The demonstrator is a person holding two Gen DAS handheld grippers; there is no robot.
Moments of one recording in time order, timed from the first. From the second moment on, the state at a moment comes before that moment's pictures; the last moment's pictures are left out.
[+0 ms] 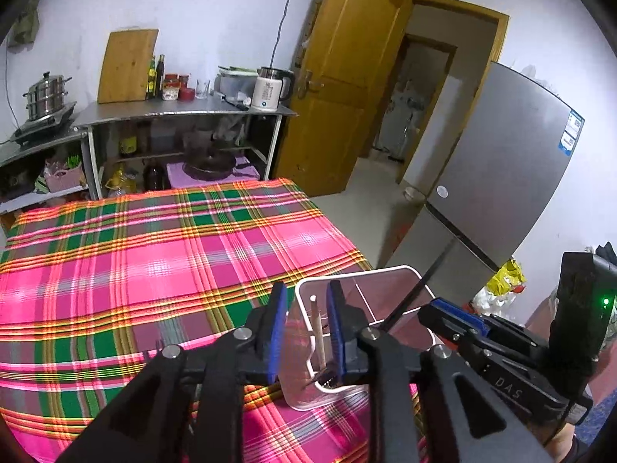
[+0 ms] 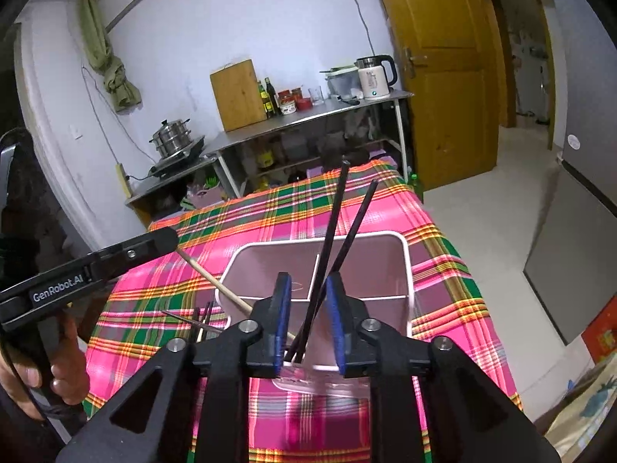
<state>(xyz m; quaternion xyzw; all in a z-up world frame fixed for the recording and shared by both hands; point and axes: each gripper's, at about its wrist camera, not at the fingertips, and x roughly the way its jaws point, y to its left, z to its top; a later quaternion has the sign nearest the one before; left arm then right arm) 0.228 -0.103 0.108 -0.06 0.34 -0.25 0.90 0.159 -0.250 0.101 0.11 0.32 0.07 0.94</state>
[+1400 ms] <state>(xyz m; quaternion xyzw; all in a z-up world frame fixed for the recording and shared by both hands) 0.088 0.012 0.030 -0.08 0.34 -0.11 0.93 0.063 -0.157 0.080 0.04 0.32 0.17 0.93</state>
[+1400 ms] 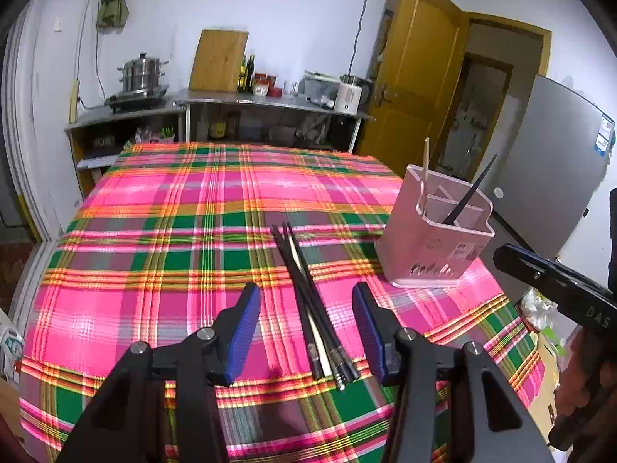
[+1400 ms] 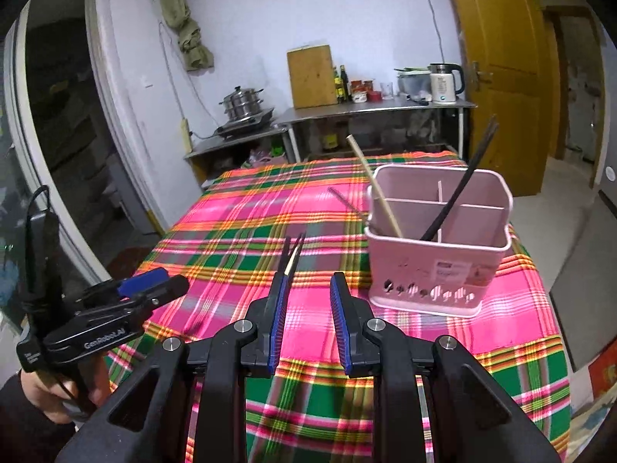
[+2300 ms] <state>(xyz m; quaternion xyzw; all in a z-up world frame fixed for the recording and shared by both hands) 0.126 0.047 -0.037 -0.13 0.42 -0.09 0.90 0.146 -0.080 -0.020 0.02 0.44 0.22 0.87</state>
